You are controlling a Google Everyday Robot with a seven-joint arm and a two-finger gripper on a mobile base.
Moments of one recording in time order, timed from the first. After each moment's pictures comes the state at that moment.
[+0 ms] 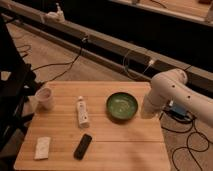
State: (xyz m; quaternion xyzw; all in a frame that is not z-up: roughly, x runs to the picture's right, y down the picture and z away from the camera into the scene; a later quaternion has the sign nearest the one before) arm 0.188 0.144 0.723 -0.31 -0.10 0.00 0.94
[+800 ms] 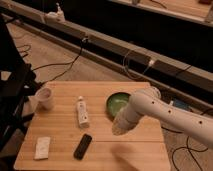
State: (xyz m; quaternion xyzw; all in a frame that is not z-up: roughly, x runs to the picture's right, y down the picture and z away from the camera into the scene) arm 0.060 0.205 0.697 -0.33 -0.23 -0.06 0.91
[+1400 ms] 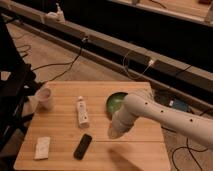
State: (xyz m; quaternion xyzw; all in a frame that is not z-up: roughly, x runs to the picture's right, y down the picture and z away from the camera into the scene) arm 0.027 0.234 0.706 -0.37 -0.26 -0.07 0.89
